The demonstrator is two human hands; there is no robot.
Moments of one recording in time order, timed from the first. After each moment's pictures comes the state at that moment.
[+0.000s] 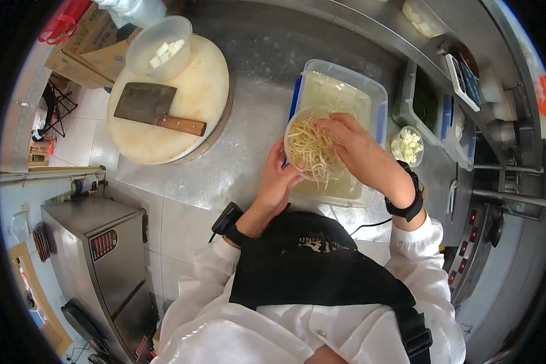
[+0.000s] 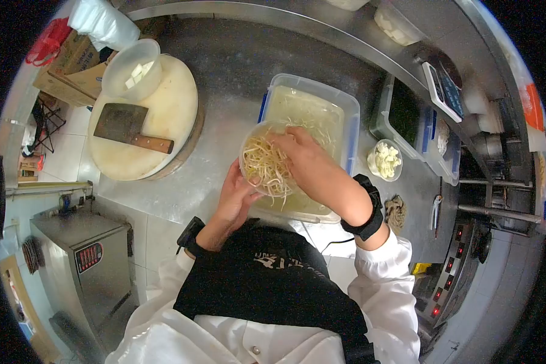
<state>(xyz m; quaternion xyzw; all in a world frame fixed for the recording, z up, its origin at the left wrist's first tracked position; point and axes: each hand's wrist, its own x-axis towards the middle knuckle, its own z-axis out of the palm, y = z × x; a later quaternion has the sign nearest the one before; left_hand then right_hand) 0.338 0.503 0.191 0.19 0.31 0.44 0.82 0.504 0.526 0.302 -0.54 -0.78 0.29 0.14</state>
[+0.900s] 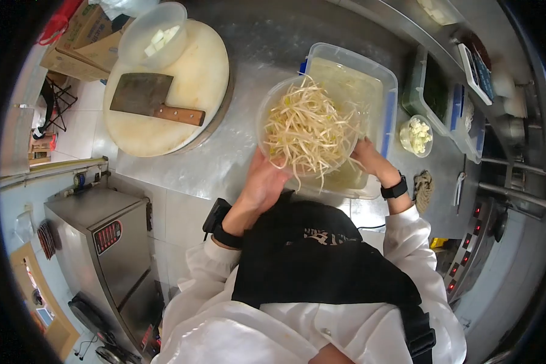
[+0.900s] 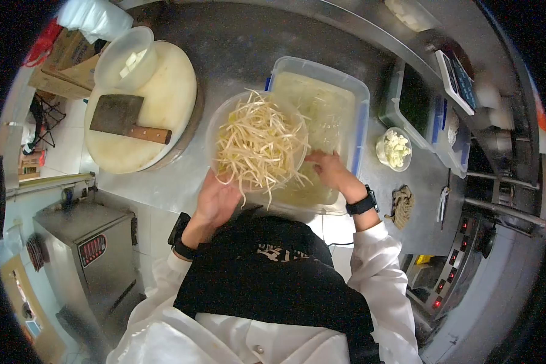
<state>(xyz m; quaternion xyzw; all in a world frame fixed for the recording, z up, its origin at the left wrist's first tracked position) 0.308 0.504 0.198 0.17 0.23 0.46 0.84 0.601 0.496 0.125 -0.55 -0.82 0.12 0.07</state>
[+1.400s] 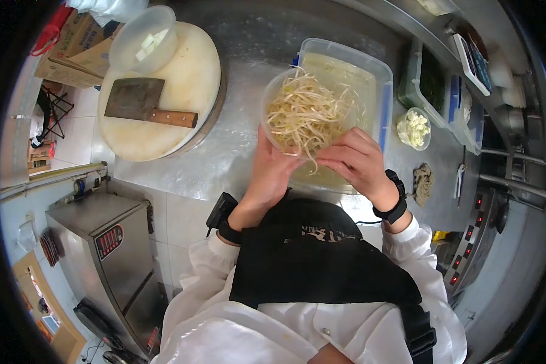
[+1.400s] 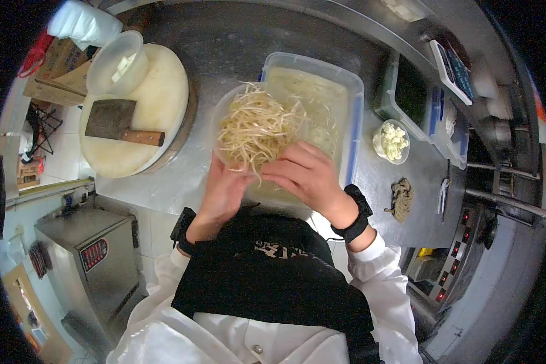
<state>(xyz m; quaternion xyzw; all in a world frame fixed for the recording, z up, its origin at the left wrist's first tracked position) 0.335 0.513 0.215 0.19 0.27 0.47 0.82 0.510 0.502 0.269 -0.44 -0.82 0.16 0.34</state>
